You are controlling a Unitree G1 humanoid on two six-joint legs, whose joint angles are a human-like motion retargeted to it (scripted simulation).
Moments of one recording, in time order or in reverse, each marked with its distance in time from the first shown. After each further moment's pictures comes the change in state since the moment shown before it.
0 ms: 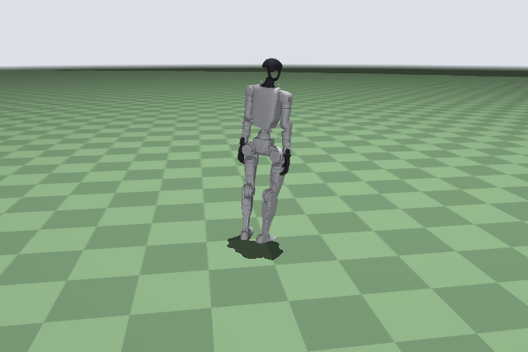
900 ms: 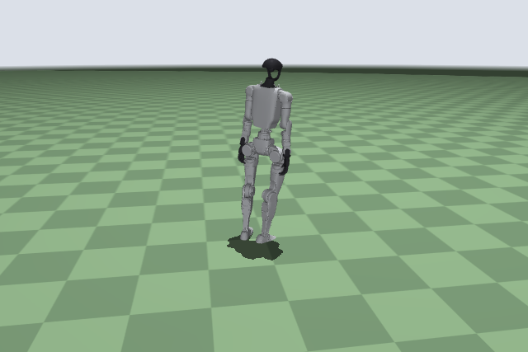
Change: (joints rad) left arm -0.001 -0.002 0.007 0.000 -0.005 0.002 0.007; right arm 0.001 0.003 0.002 -0.001 -0.003 0.008 0.009; waist -0.007 0.005 -0.007; left_leg -0.002 0.002 0.002 -0.001 -0.002 -0.001; right_leg -0.004 0.003 0.002 0.000 -0.002 0.000
